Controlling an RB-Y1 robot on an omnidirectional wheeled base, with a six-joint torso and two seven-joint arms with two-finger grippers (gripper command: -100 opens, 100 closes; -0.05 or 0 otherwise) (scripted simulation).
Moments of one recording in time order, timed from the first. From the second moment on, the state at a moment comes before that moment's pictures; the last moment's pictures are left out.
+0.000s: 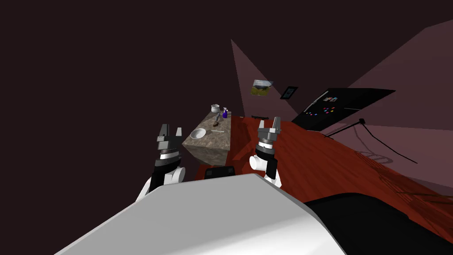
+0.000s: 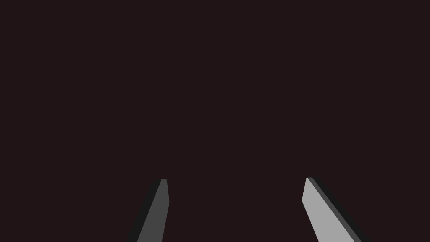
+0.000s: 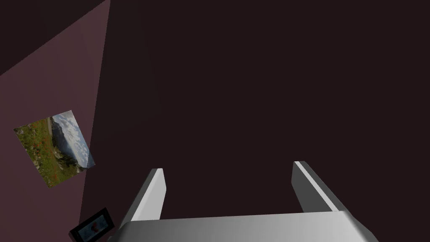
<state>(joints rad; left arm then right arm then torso) 0.55 0.02 -0.02 -2.24 -0.08 -0.53 0.12 0.47 0.03 -0.04 -2.36 -0.12 -0.49 0.03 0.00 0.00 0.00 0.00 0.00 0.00</state>
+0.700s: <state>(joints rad) 0.52 0.17 0.05 -2.21 -0.03 -0.38 0.20 0.47 0.03 -0.04 -2.36 -0.12 -0.49 0.03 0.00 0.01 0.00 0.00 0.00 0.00</state>
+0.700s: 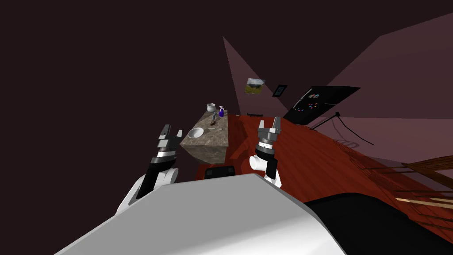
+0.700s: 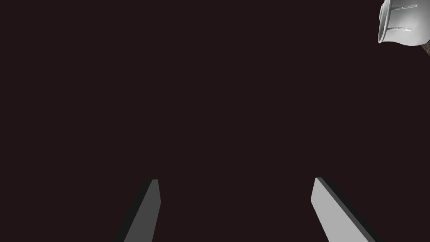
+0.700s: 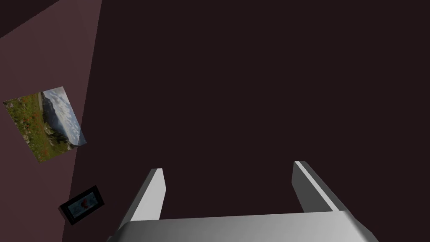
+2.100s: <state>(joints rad) 0.47 0.29 0.19 -2.18 0.08 -0.04 0.38 0.47 0.03 -0.04 -2.36 -0.12 -0.49 0.03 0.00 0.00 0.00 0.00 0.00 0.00</state>
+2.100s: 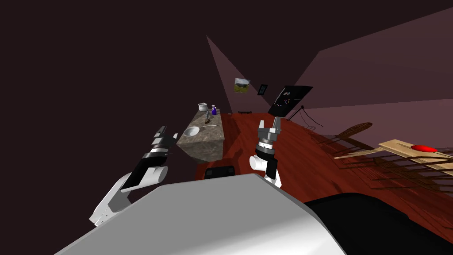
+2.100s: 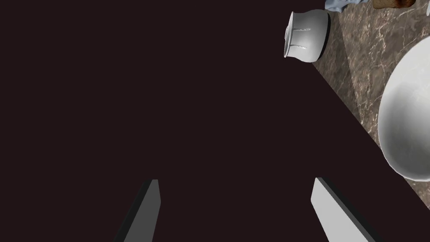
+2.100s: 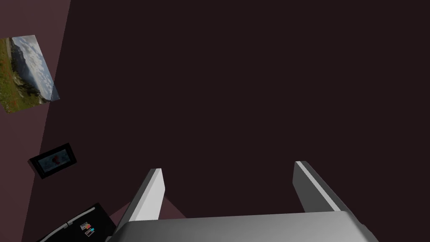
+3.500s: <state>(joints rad) 0.43 0.39 0.31 -2.14 0.17 0.32 0.53 0.47 0.03 -0.04 -2.36 -0.12 -0.49 0.03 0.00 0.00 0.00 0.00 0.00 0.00</state>
